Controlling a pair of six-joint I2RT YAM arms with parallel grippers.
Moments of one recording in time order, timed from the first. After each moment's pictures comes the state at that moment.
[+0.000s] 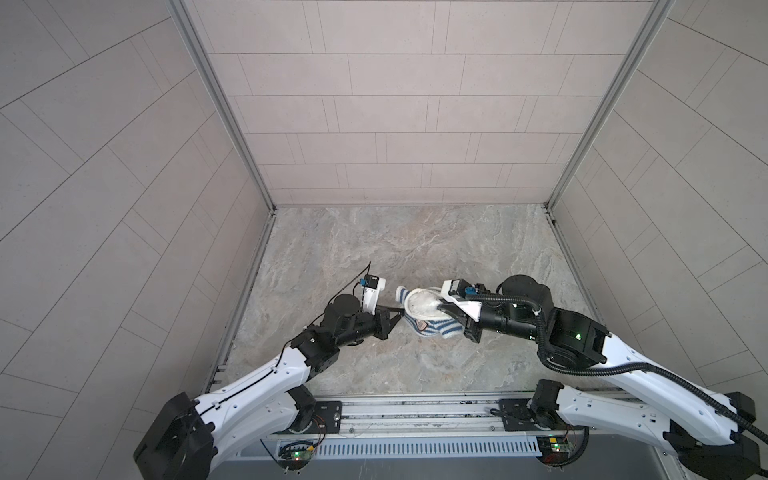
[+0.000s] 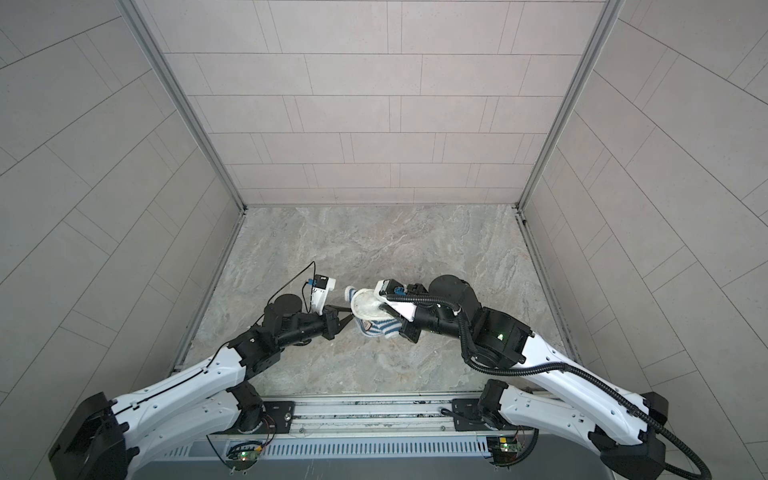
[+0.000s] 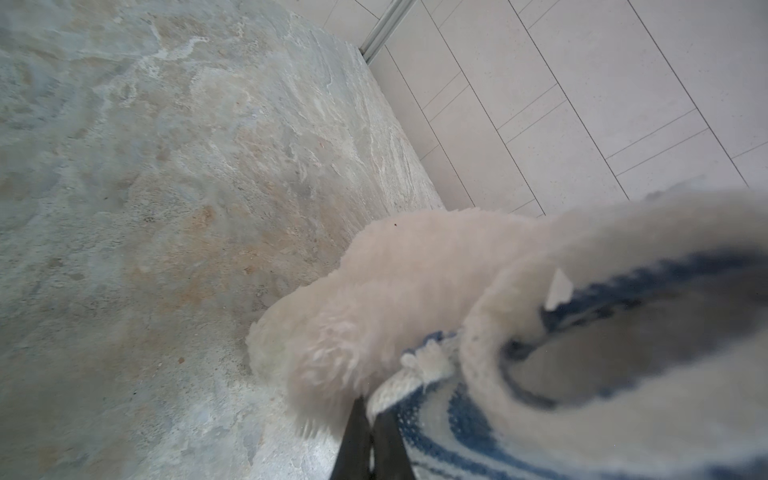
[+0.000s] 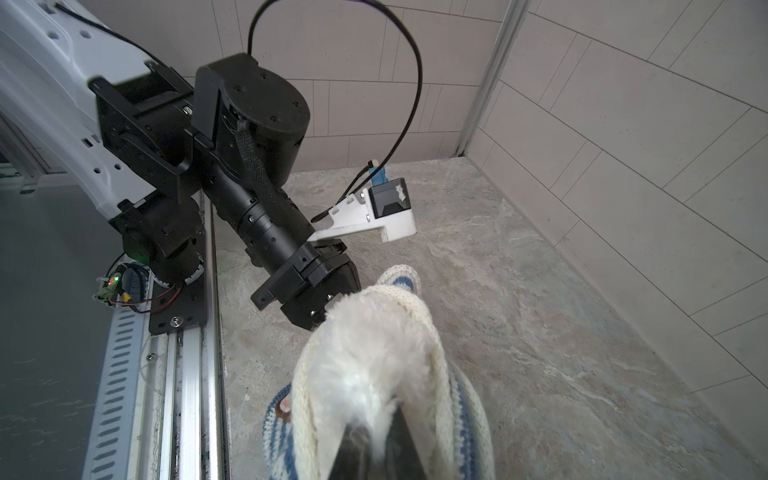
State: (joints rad) left arm -0.74 0.92 0.40 0.16 0.30 -0.65; right arm 0.94 0.86 0.97 -0.46 -0.14 -0.22
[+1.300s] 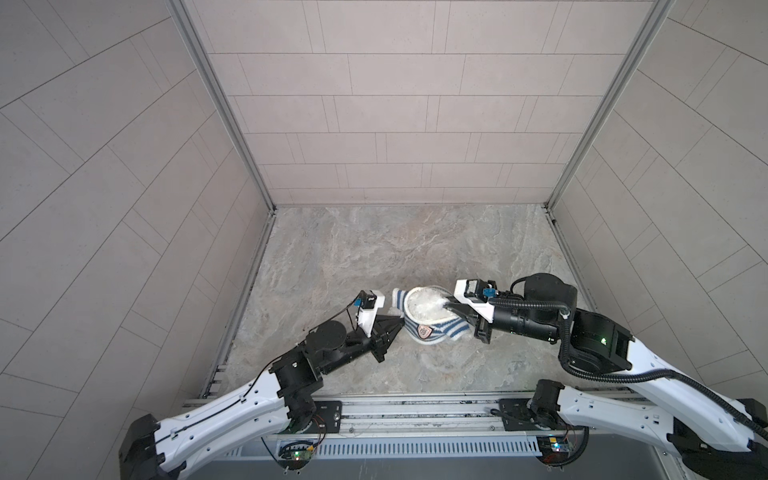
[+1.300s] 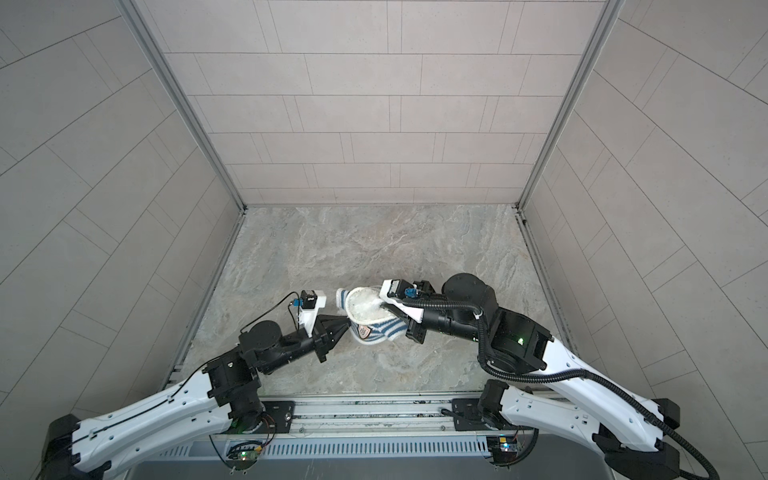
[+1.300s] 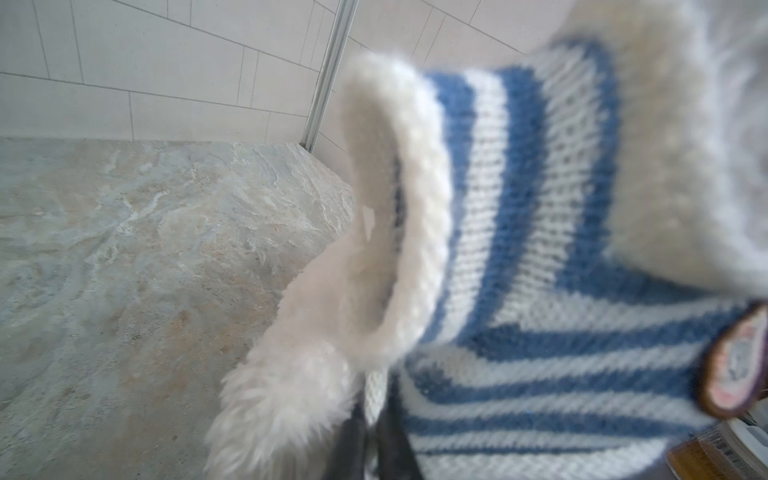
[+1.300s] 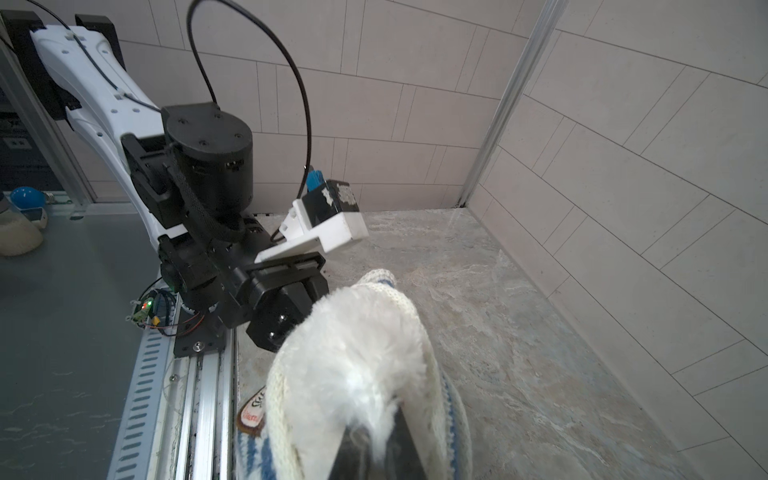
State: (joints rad) left arm -0.98 0.58 0.37 0.07 0.04 -0.40; right arm 0.96 0.84 1.10 -0.53 -0.17 -0.27
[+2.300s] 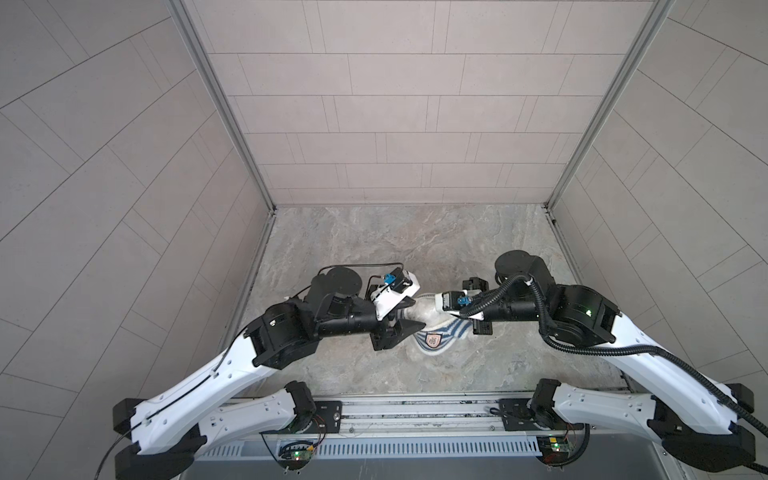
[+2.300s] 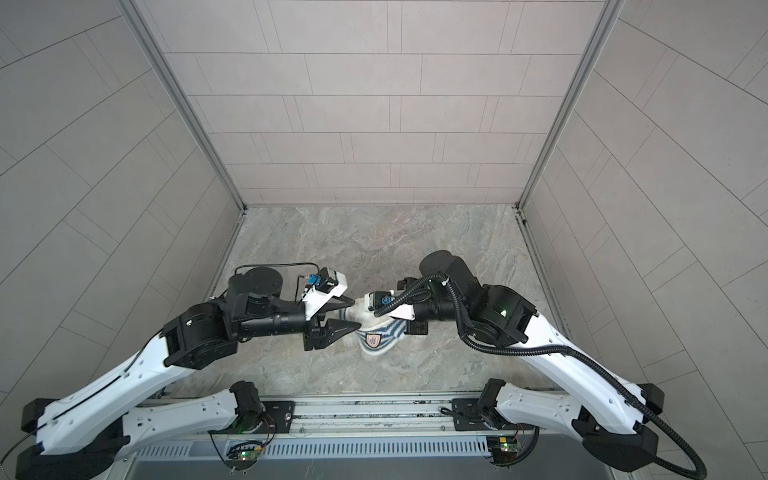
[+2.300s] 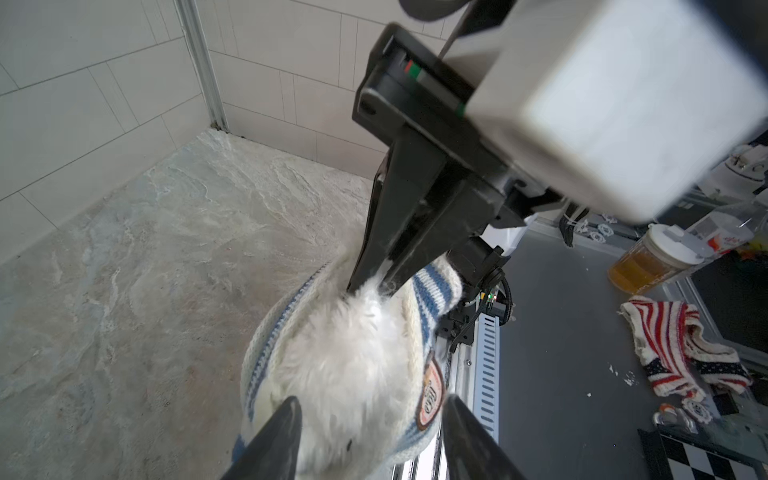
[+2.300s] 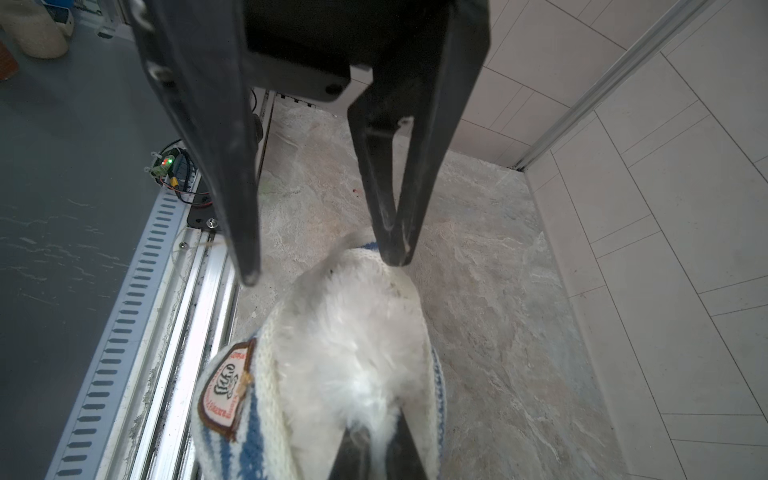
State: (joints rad) left arm -0.99 0.94 1.17 -0.67 0.31 0.01; right arm 0.88 1.02 1.29 -0.85 -0.32 -0.64
